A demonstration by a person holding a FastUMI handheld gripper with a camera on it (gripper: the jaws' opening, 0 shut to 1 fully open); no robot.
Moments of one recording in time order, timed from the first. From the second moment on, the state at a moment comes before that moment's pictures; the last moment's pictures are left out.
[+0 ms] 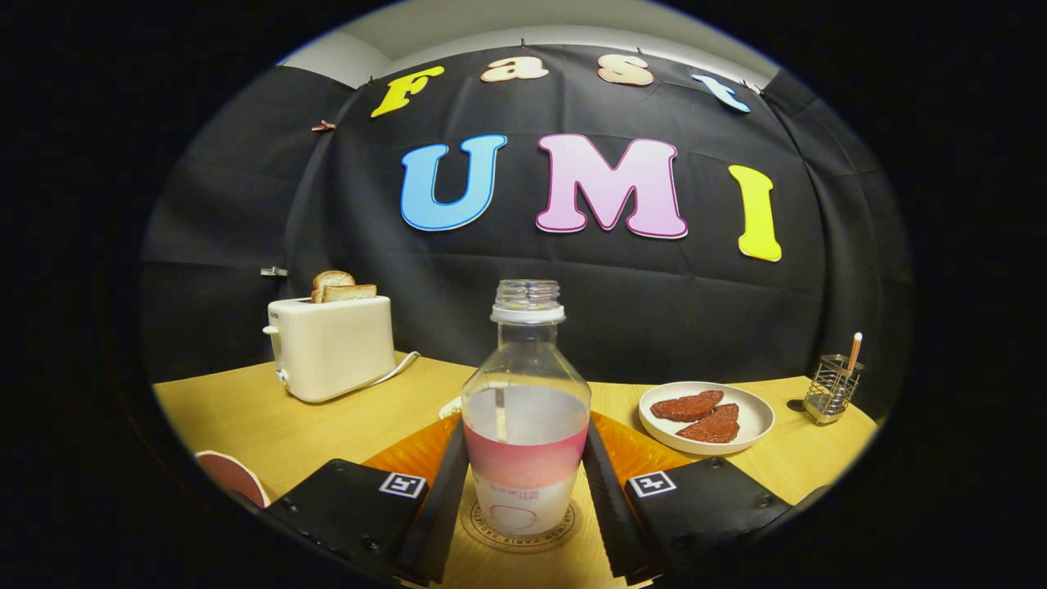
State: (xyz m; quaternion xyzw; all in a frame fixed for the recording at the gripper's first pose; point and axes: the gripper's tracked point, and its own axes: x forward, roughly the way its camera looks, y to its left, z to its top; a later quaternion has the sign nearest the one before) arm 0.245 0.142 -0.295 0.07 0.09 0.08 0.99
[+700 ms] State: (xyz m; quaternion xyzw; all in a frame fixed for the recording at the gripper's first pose) arm 0.238 0.143 -0.304 0.08 0.12 0.09 0.99
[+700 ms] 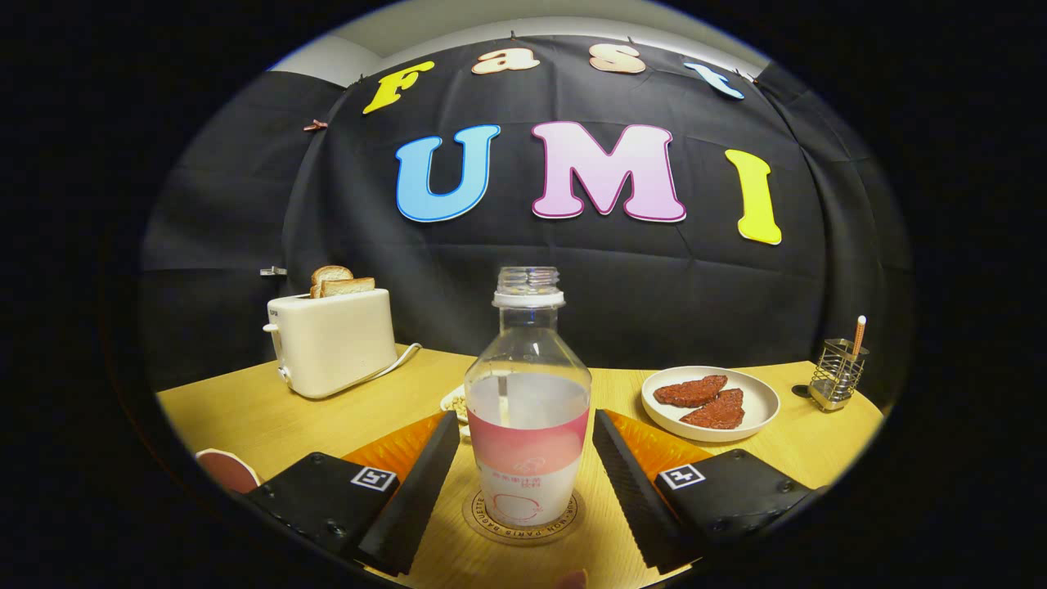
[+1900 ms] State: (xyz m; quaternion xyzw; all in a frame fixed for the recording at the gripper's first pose) arm 0.070 0.052 -0.062 0.03 0.07 0.02 1.00
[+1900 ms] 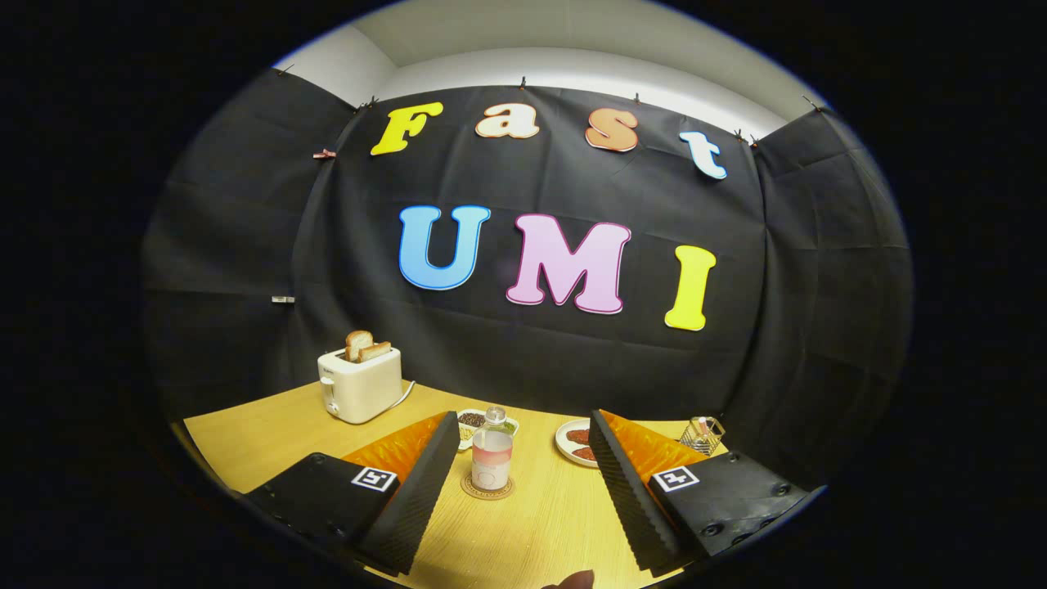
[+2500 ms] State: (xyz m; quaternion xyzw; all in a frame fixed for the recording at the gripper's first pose) arm 0.025 0.025 -0.027 0.00 0.03 0.00 1.00
